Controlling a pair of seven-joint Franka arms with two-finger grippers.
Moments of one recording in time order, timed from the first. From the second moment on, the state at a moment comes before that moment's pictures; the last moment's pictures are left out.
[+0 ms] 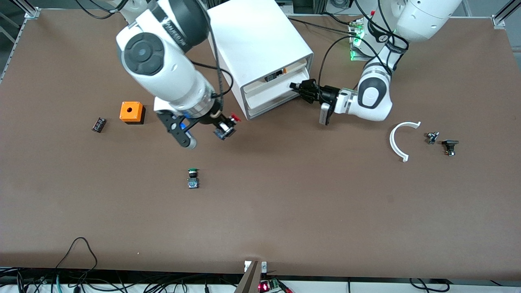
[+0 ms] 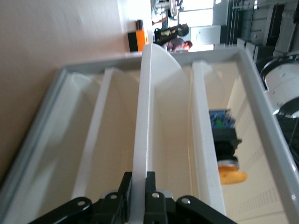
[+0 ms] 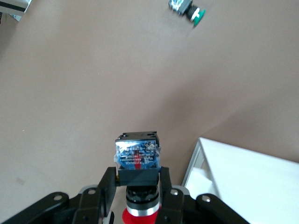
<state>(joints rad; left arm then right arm) 0.00 0.42 -0.32 -2.33 -1.43 1.81 1.19 0.34 0.58 0.39 -1.06 0.00 1.71 1.53</state>
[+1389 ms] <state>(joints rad) 0.03 0.50 -0.18 -2.05 -1.20 1.80 1.02 0.71 0.81 0.39 -1.06 -0.33 1.98 2.17</state>
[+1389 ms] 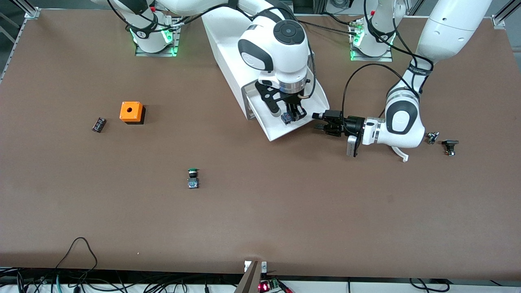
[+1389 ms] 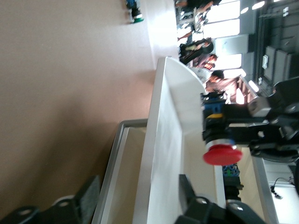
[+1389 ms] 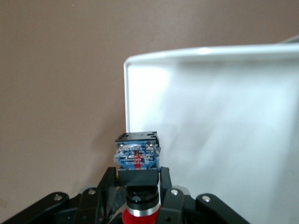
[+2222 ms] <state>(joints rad) 0.11 0.44 -0.18 -1.65 -0.61 1.52 0.44 0.70 0.83 0.37 -1.05 -0.38 2.04 2.24</state>
